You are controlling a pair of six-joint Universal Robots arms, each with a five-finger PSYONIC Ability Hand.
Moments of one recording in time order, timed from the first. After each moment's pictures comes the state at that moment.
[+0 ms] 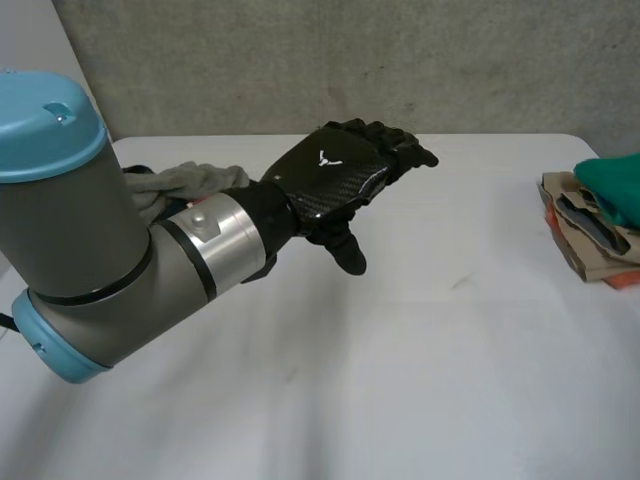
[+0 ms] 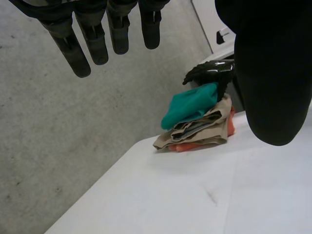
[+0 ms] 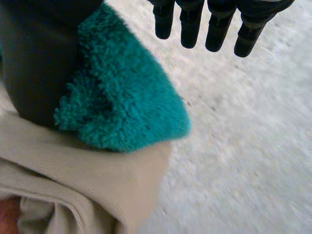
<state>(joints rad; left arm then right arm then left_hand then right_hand) 4.10 -1.89 -1.31 3.17 -1.05 3.34 0.98 -0.76 1.32 -0.87 0.72 3.03 0.22 0.22 0.23 0.22 0.05 0.23 0.21 0.21 0.21 0.08</state>
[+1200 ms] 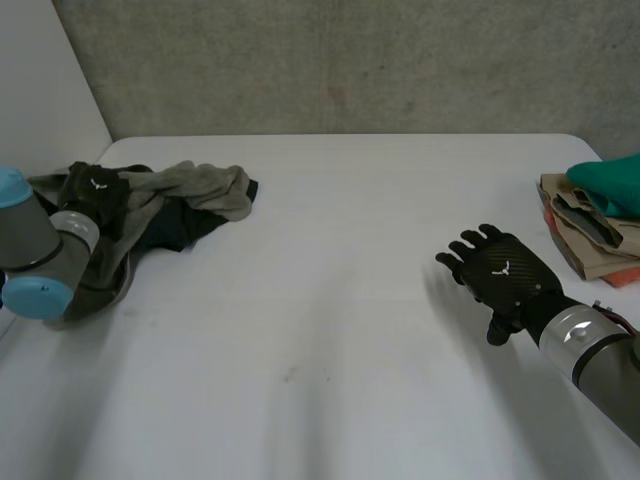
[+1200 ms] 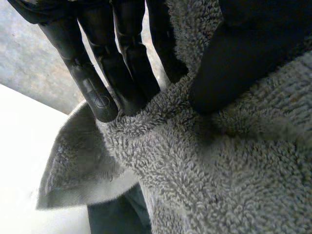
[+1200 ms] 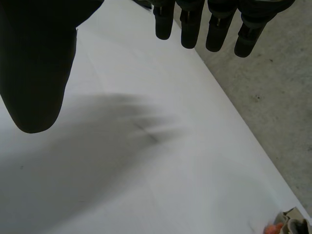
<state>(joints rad) 4.69 -2.42 -1.14 3.47 -1.42 3.93 1.73 -1.32 1.94 -0.30 1.13 2.39 1.12 1.17 1.16 1.18 0.95 0.23 0.21 0.21 0.21 0.05</state>
